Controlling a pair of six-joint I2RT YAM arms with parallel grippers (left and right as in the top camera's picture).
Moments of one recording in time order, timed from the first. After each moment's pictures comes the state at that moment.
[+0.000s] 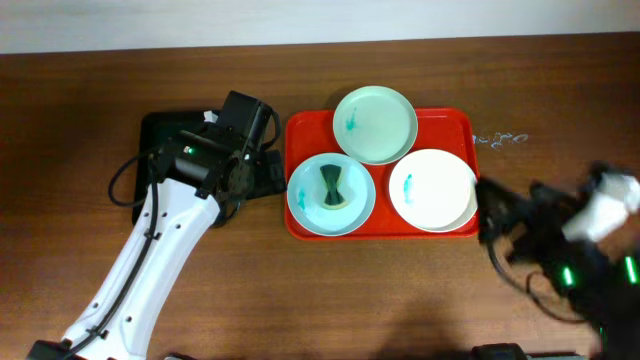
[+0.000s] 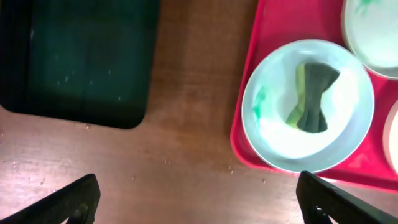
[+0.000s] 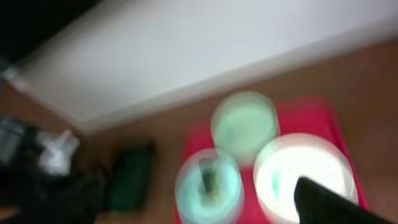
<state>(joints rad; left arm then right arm) -0.40 1.53 1.52 -1.24 -0.17 -0.57 0.04 0.79 1.33 -0.98 -0.27 0.44</state>
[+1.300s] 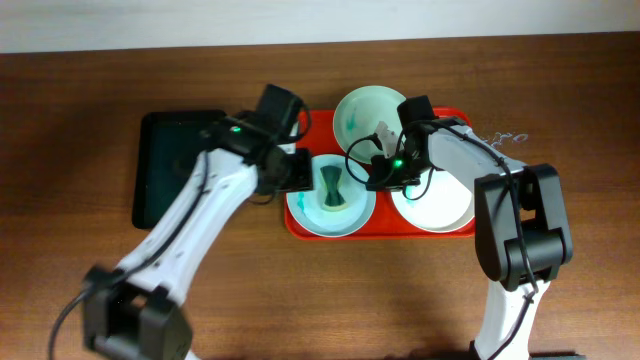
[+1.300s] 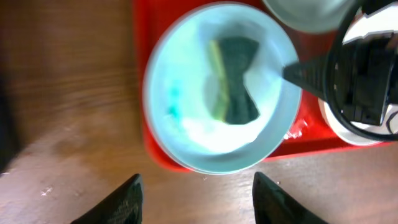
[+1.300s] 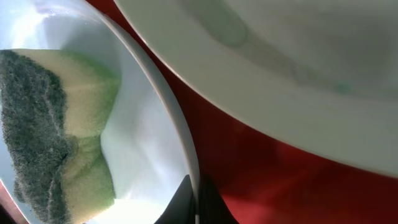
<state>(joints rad) -0.45 1.75 1.51 -1.02 0.15 -0.44 0.20 2.10 1.39 -0.73 -0.53 0.01</state>
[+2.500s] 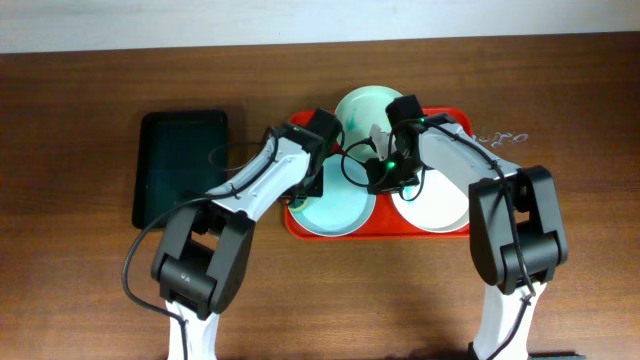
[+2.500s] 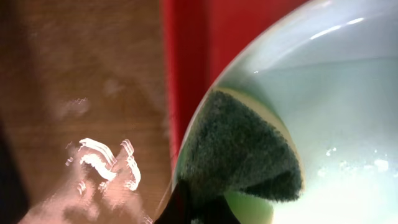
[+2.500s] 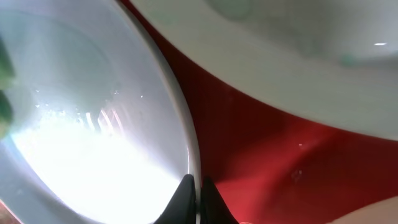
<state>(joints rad) -0.53 2.11 1.58 -1.00 -0.22 -0.50 0.24 2.09 1.43 -0.82 -0.39 0.02</state>
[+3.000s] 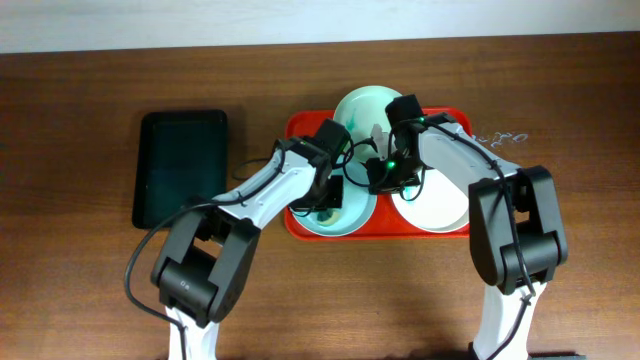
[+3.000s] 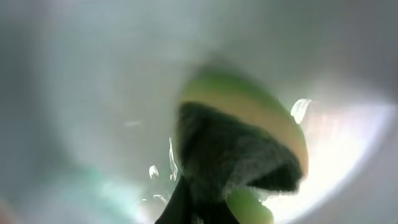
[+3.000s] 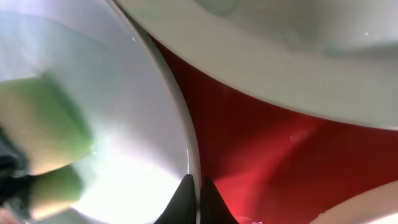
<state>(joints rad) -0.57 2.08 1.46 -0.84 0.04 -0.48 0.24 2.09 1.43 -0.83 -0.37 0.05</state>
